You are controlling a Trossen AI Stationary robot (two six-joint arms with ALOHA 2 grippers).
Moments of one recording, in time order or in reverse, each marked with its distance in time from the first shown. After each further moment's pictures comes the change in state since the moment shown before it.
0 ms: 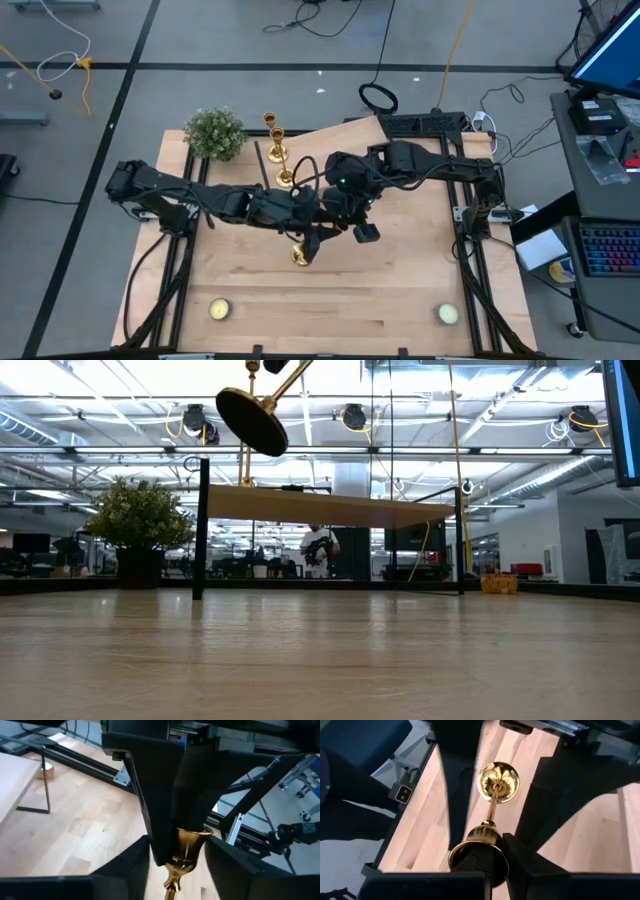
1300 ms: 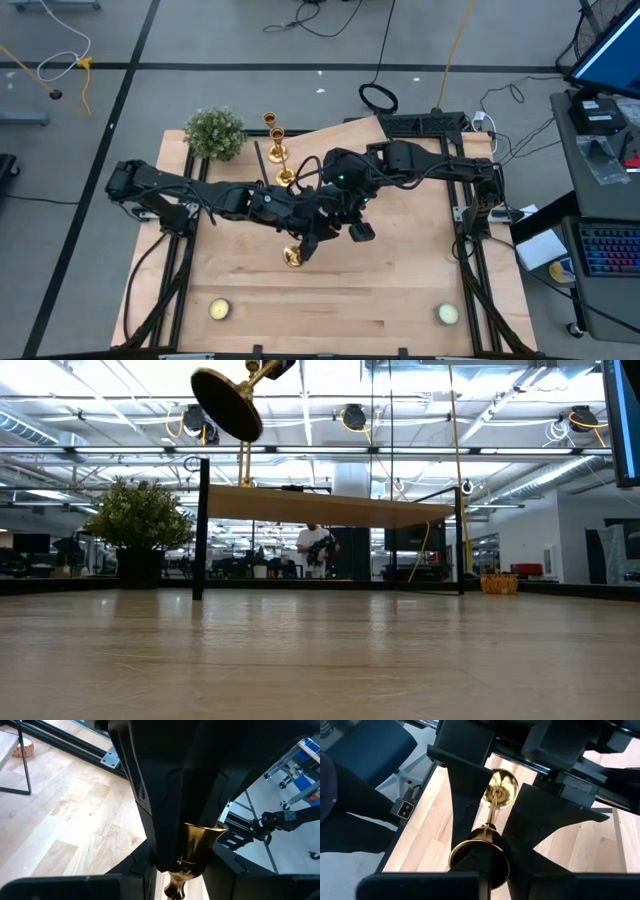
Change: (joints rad) left arm 0.033 -0.001 0.000 -0.047 0.115 -0.049; right arm -0.001 0.001 -0.004 0.089 -0.041 0.011
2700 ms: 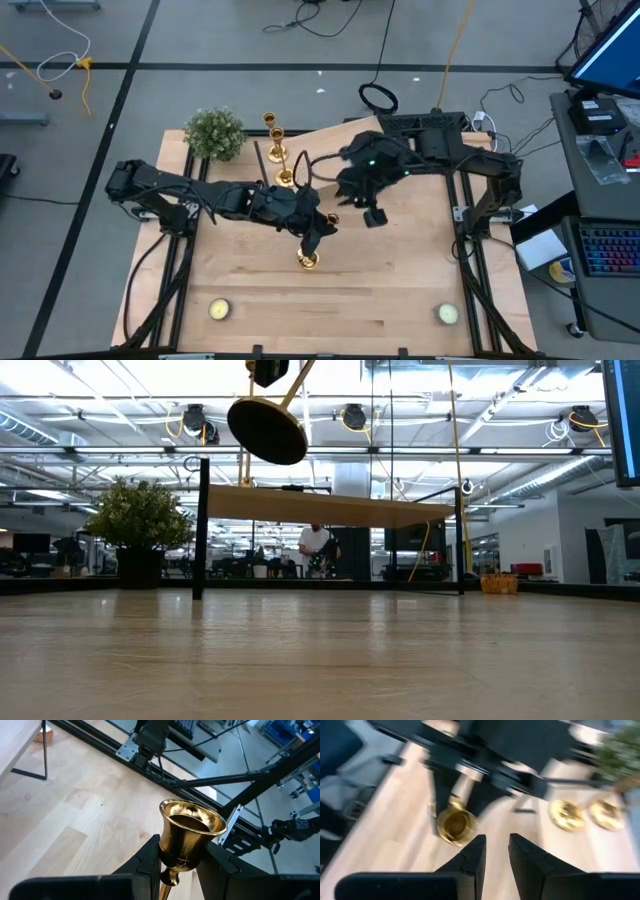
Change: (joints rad) left arm -0.001 0.000 0.000 -0.046 -0.044 -0.084; right arm -0.020 -0.132 0.000 -0.013 0.238 -0.079
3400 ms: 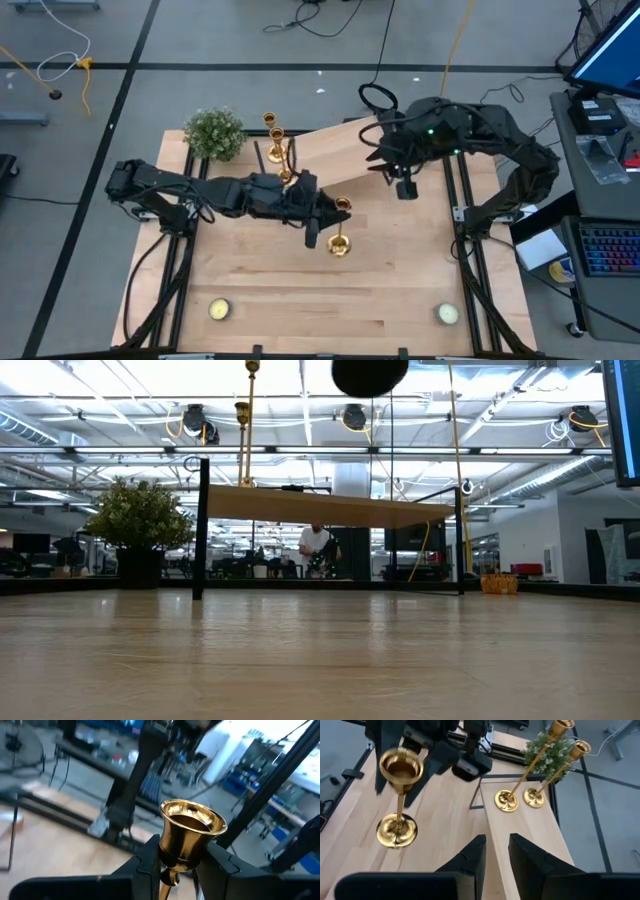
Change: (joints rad) left arm 0.019 -0.007 -0.001 0.384 -0.020 0.139; right arm -0.086 -0.199 0.000 -0.063 0.132 0.002
